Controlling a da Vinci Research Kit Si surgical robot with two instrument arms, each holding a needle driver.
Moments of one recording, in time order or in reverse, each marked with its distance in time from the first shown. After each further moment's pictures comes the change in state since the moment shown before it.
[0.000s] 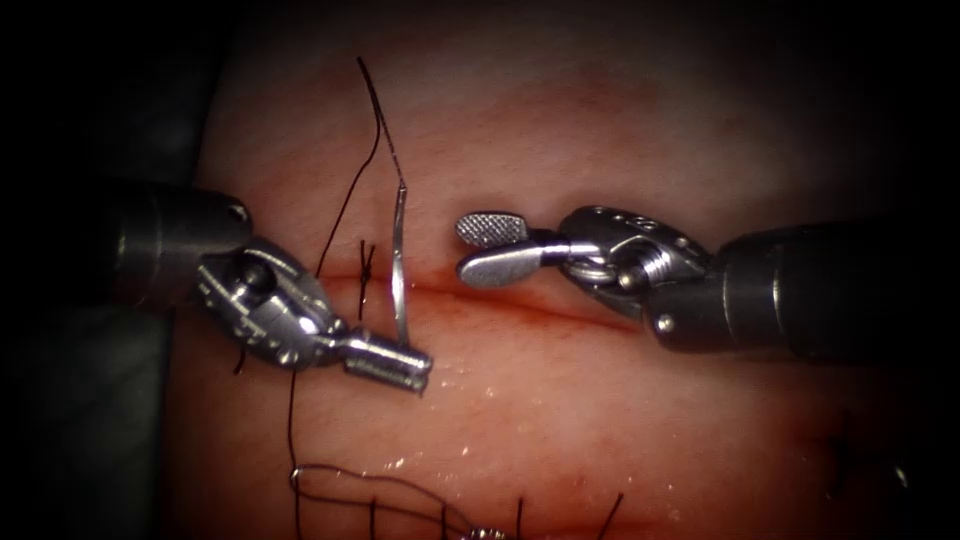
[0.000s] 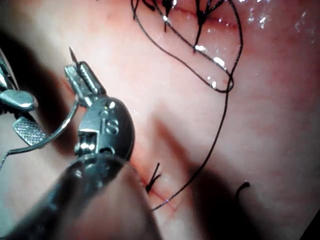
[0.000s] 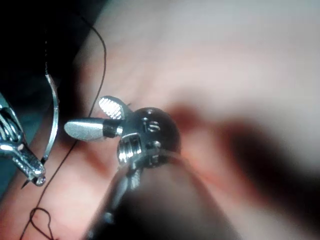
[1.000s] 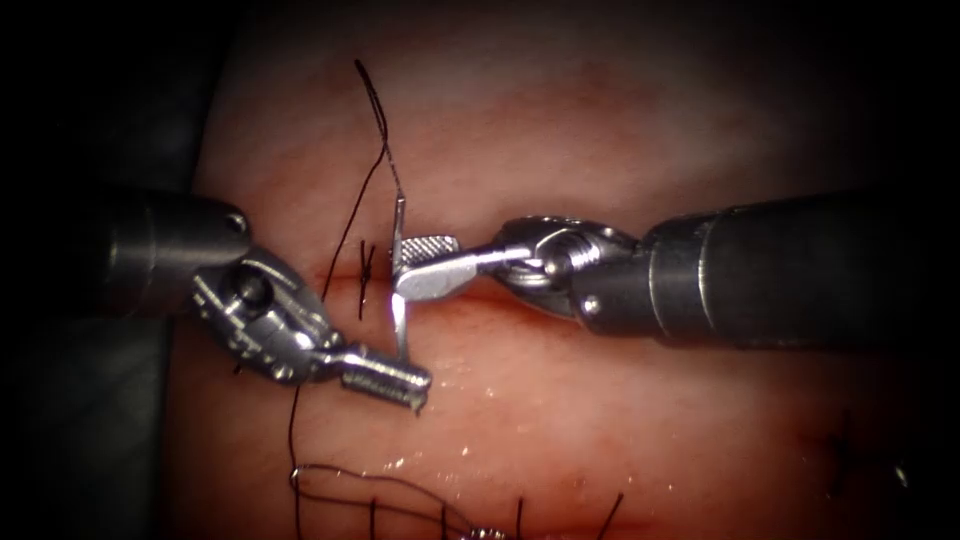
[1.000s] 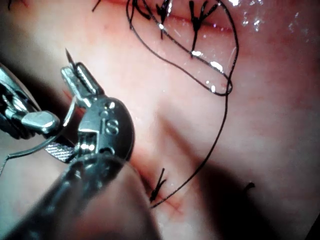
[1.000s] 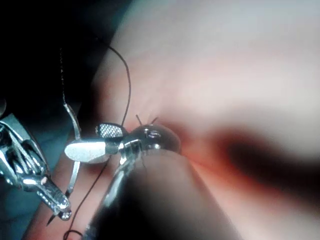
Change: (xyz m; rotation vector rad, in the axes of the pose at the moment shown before) right arm -0.002 -0.001 0.005 0.129 -0.052 0.201; left arm 0.002 0.000 0.000 0.007 0.031 0.032
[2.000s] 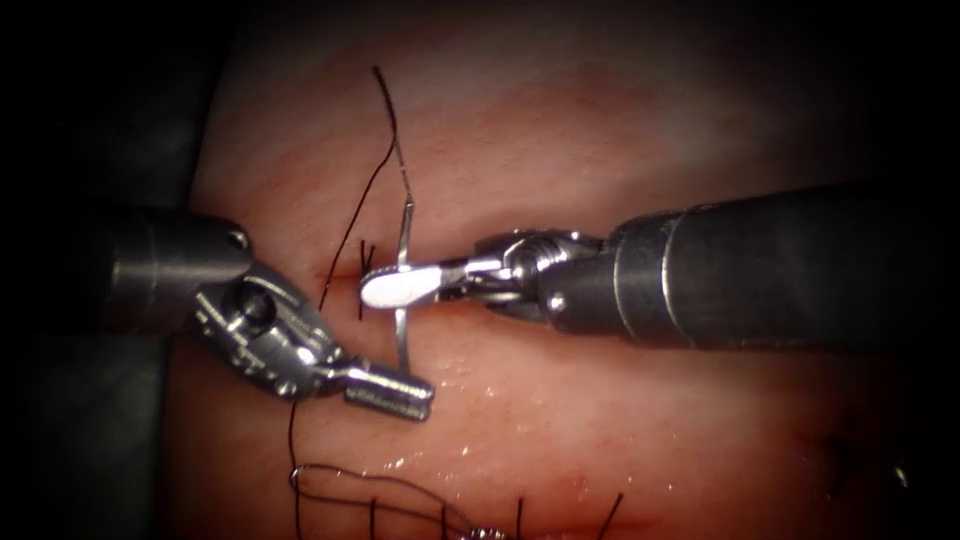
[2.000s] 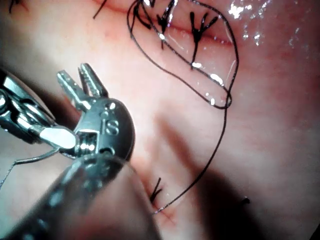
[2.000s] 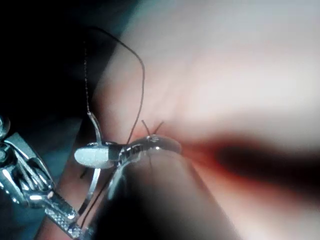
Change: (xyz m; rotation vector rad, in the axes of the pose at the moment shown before) right arm 0.001 0.001 0.001 -0.067 0.069 -0.066; left arm 0.001 0.000 0.000 -0.011 -0.001 -0.117
